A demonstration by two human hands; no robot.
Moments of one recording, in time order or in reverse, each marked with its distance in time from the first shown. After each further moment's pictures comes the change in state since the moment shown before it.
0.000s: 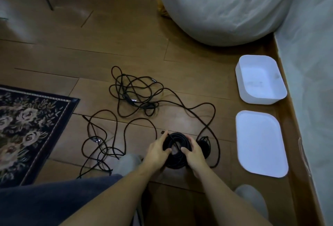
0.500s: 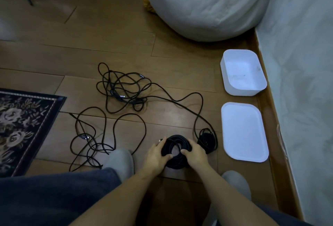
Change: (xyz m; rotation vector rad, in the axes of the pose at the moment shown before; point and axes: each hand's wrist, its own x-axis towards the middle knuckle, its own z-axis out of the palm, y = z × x) left_hand -0.026 0.000 0.047 0.094 -0.055 0.026; right_hand -0.029 0.014 -0.043 -0.613 0.120 -0.023
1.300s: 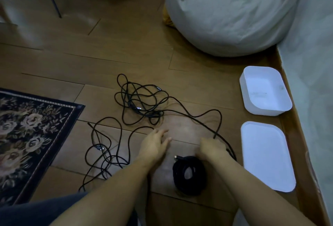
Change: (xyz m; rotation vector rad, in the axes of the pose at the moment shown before) left_hand 0.052 -0.004 -0.099 0.191 0.254 0.135; right_hand 0.033 -0.101 -0.056 -0.791 -0.192 -0.043
